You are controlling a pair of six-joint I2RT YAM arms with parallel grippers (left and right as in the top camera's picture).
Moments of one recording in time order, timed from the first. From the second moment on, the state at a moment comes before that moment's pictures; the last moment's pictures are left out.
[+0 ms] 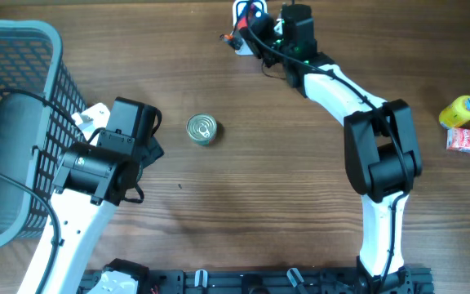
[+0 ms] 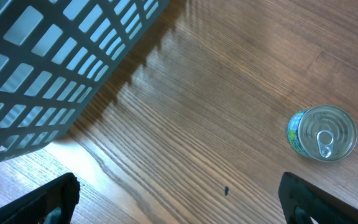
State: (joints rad) left arm -0.30 1.16 1.17 -1.25 -0.45 -0.83; right arm 0.32 2.25 1.61 0.23 -0.40 1.21
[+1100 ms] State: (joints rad) left arm -0.30 1.16 1.17 -1.26 -0.45 -0.83; right arm 0.30 2.01 1.79 -0.63 -0.06 0.87
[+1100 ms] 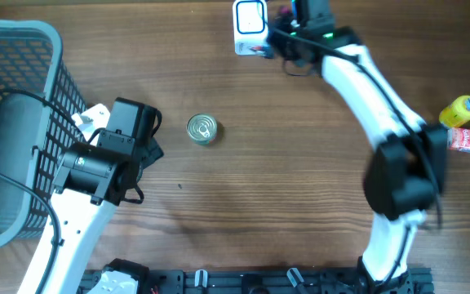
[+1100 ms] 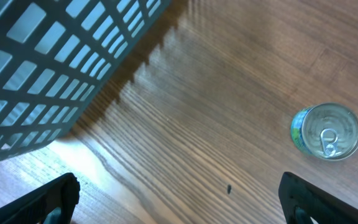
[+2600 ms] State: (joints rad) left arm -0.30 1.12 1.17 -1.18 -0.45 -0.82; right arm -0.16 1.51 1.19 -0.69 0.28 0.67
